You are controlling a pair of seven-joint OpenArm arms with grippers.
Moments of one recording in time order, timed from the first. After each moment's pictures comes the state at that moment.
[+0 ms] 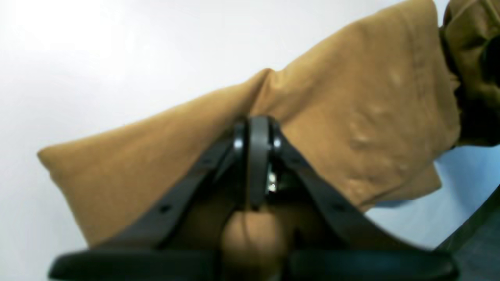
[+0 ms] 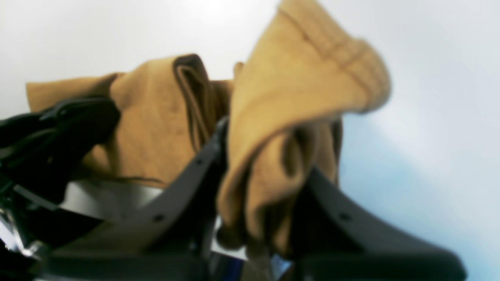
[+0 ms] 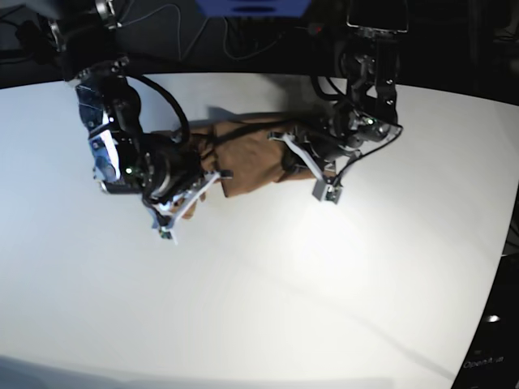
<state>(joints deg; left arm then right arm) 8.1 1.3 0.1 86.6 -16.0 -15.4 47.6 4.6 13.8 -18.9 104.0 24.0 -20.8 -77.9</state>
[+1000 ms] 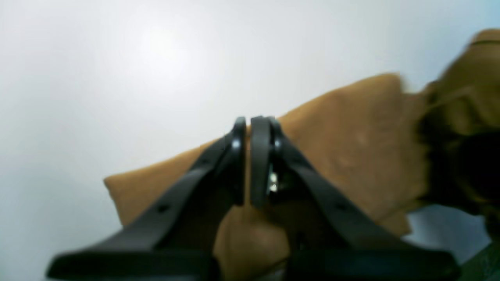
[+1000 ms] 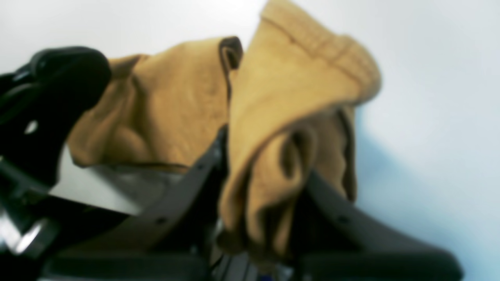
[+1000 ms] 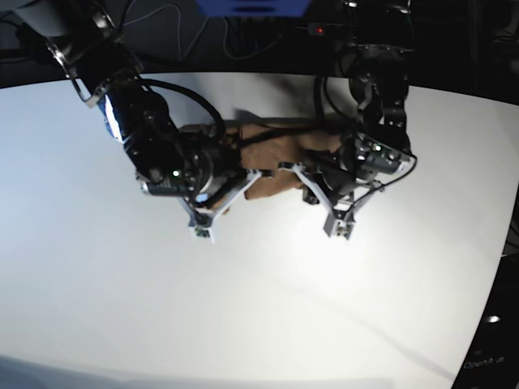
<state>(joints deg) 2.5 1.6 0.2 98.0 -10.6 -12.9 57.7 10.7 13.8 -34.2 103.9 24.2 -38.3 -80.3</state>
